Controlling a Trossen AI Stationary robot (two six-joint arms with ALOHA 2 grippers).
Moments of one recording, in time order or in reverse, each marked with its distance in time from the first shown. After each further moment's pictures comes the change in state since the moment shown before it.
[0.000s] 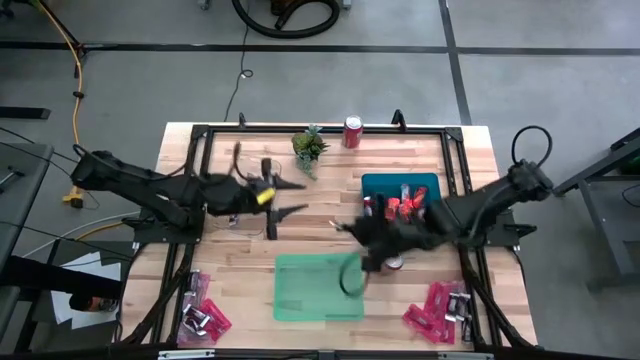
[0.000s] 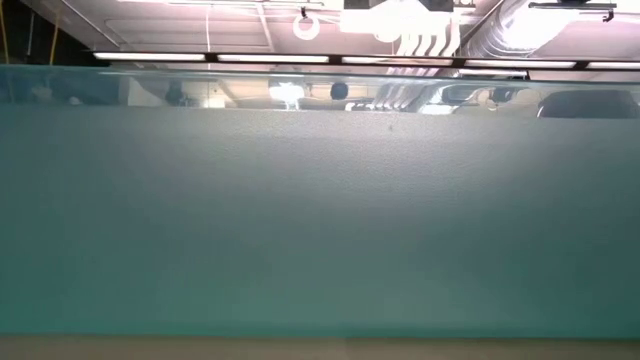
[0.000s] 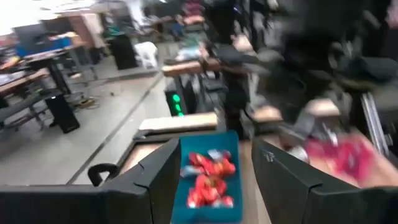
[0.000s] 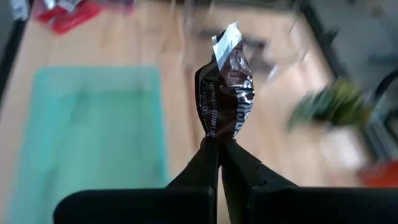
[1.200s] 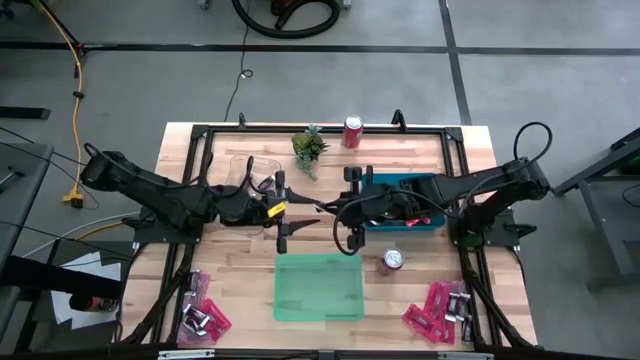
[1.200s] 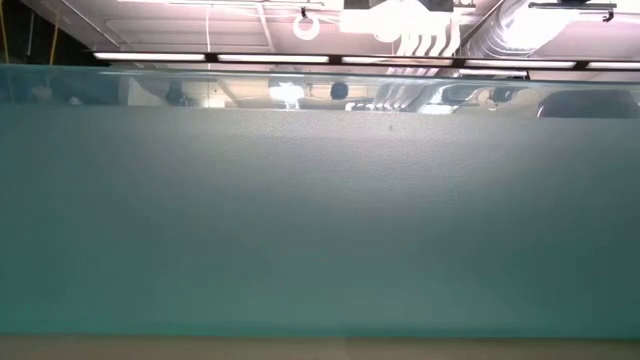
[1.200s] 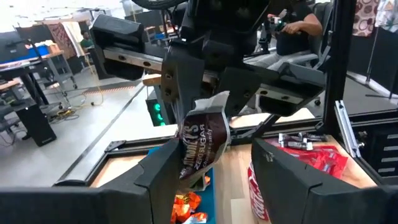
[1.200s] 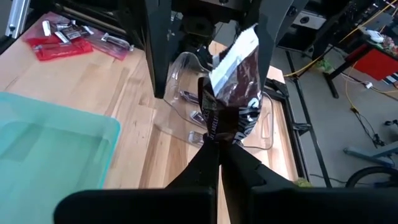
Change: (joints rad) left arm -0.057 0.126 0.001 0.160 0.025 -0.006; right arm -0.215 0.006 -0.002 0.330 -0.180 -0.537
